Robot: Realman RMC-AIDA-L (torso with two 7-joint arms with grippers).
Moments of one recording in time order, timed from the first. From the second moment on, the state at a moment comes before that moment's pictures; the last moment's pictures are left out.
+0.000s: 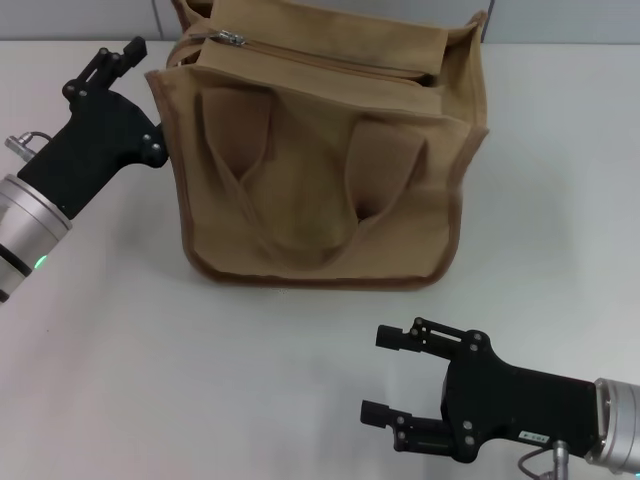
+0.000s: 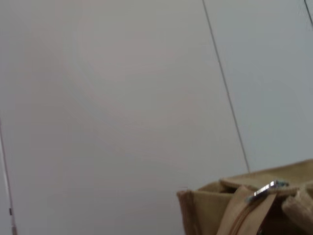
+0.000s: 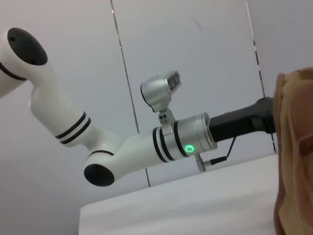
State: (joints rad) left arm -0.53 -2.08 0.23 0.10 1.63 1.43 -0.27; right arm 0.45 2.09 -0.60 -0.04 -2.03 -1.66 0.63
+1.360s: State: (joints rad) left arm -0.59 -2.08 0.09 0.09 1.60 1.35 -0.59; right arm 0.50 2.09 -0.56 -0.04 -2.03 -1.60 0.63
